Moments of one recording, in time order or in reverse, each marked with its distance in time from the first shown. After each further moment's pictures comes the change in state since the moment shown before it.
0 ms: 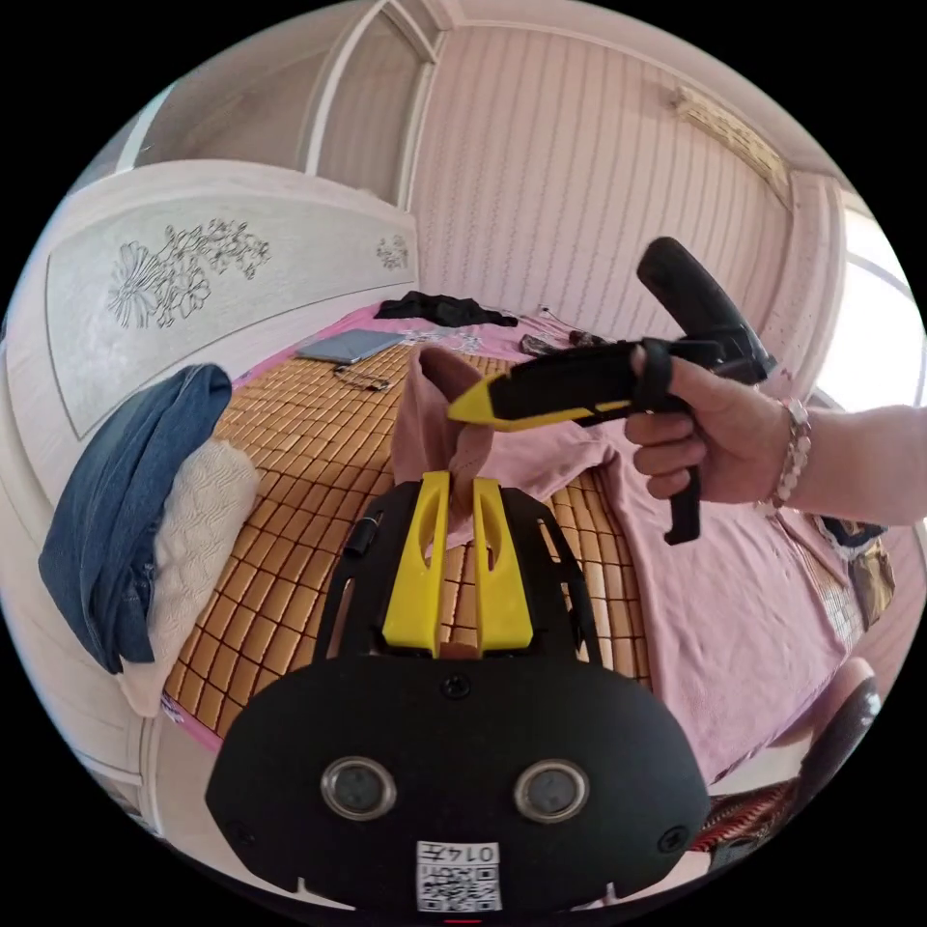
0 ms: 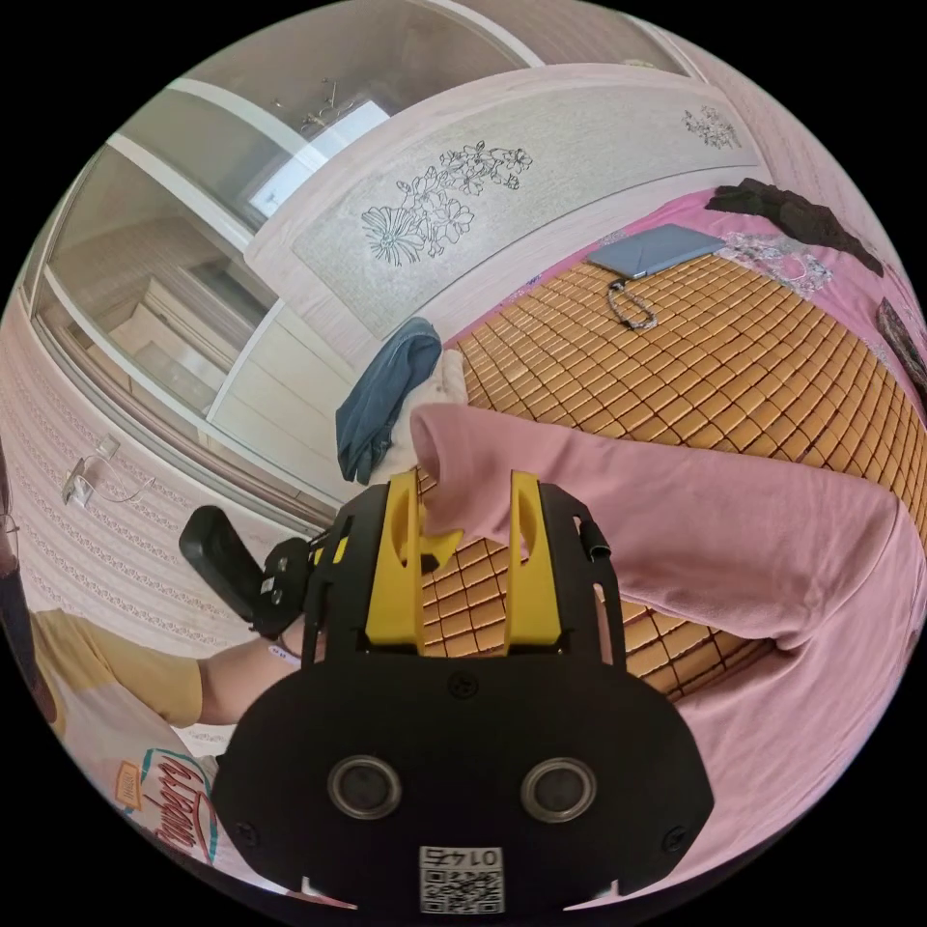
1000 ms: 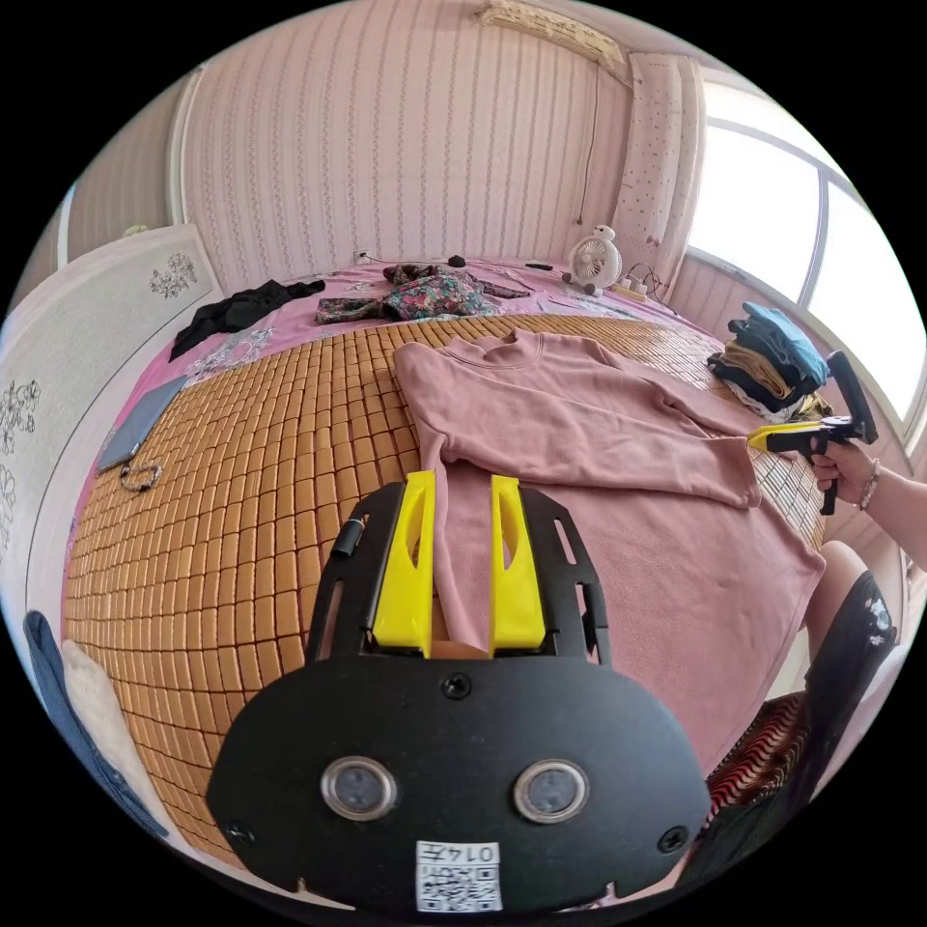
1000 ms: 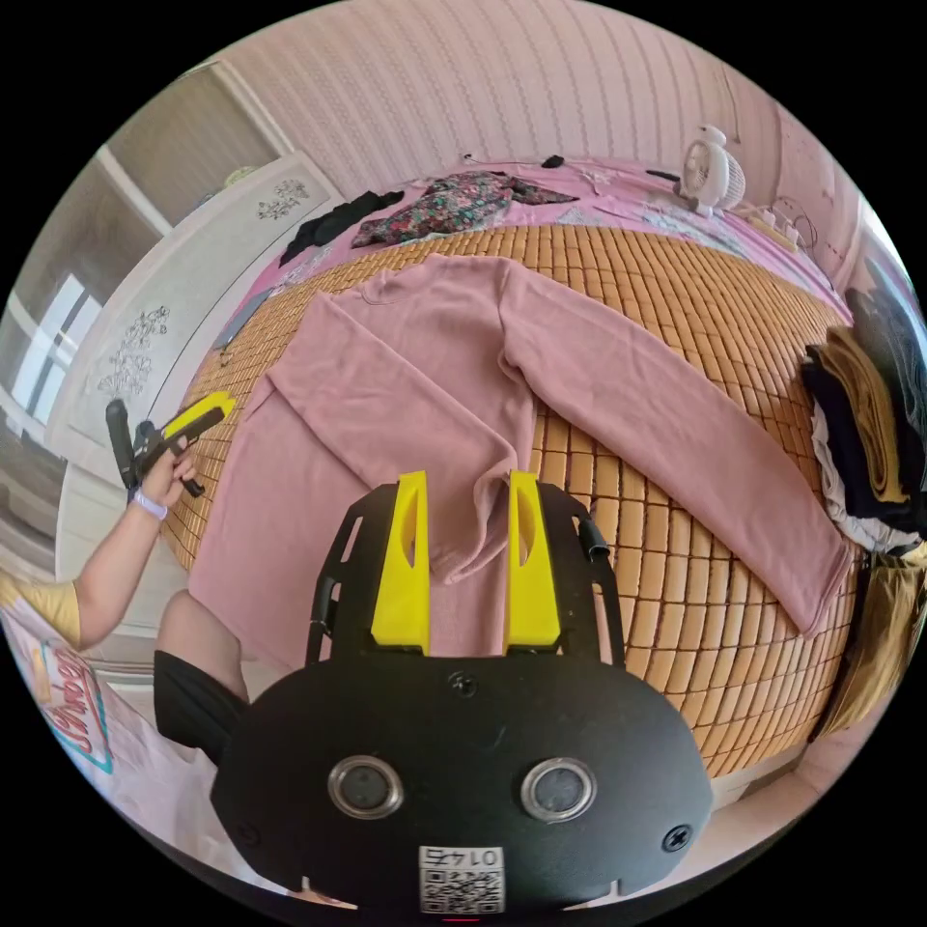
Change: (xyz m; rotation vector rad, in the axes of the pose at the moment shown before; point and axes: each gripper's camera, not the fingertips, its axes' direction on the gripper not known) left arm 0.271 -0.045 0.171 -0.180 0.268 0.379; right arm 0.039 0.344 -0.338 0.179 0.703 0.615
